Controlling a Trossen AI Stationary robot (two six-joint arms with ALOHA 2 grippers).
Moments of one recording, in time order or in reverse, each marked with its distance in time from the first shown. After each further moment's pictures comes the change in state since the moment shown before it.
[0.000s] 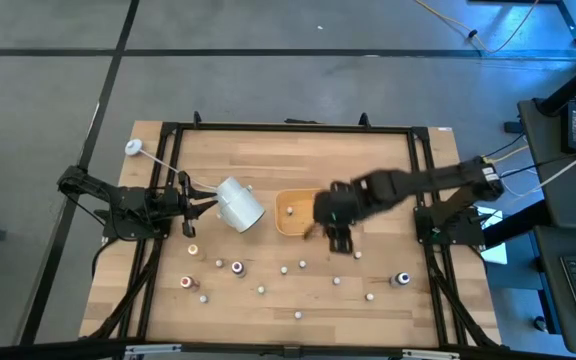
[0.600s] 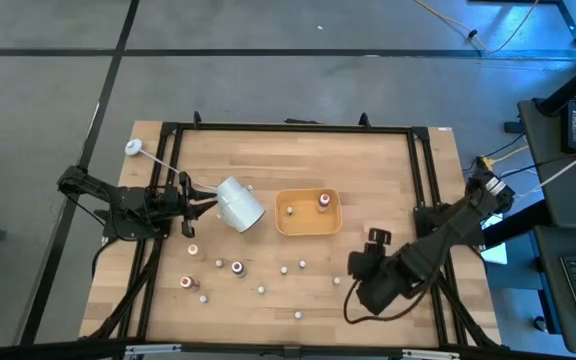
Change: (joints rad) left arm 0.000 0.000 0.000 0.000 0.008 -0.069; right arm 0.476 0.002 -0.170 -0.110 0.307 0.587
